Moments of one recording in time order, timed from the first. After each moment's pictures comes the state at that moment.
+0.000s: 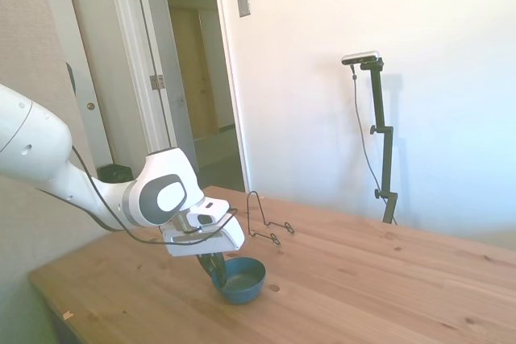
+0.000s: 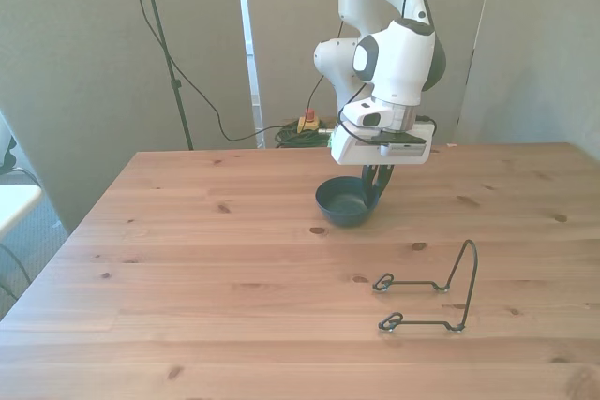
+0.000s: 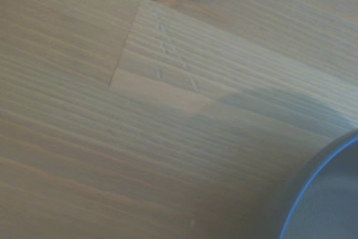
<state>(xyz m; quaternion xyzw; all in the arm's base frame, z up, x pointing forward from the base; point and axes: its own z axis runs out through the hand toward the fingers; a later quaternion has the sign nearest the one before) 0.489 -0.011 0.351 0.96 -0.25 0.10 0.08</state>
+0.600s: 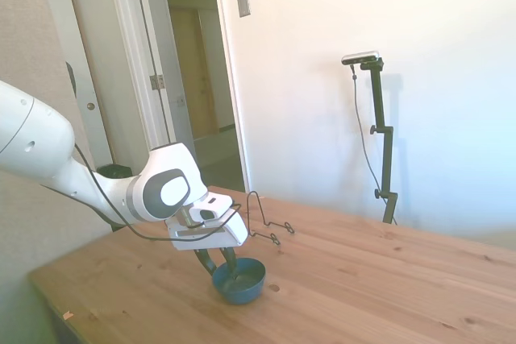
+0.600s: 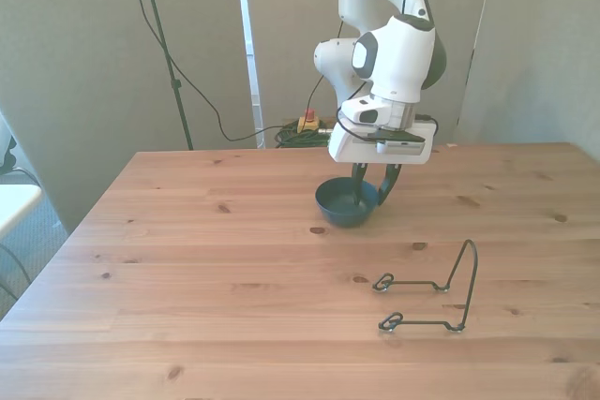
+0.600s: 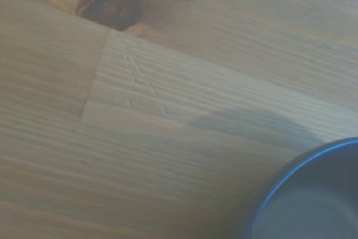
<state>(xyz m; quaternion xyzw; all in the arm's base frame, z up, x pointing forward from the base) 0.499 -0.015 0.364 0.95 -0.28 0.10 0.07</state>
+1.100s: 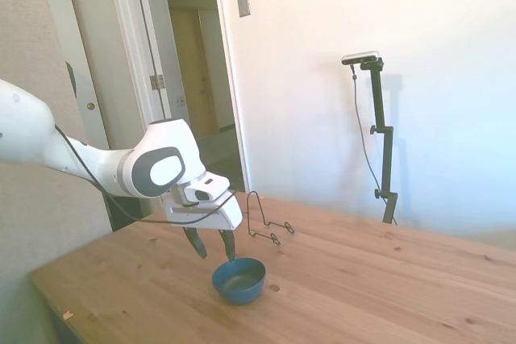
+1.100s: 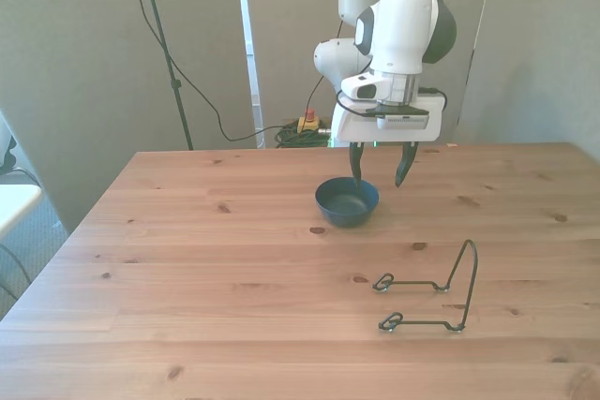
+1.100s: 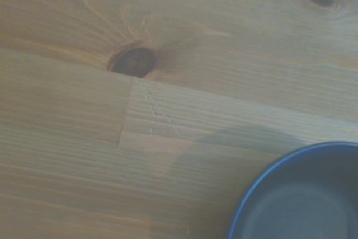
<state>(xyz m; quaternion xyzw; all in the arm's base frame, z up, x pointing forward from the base) 0.492 -0.021 0.428 0.94 -0.32 0.09 0.01</state>
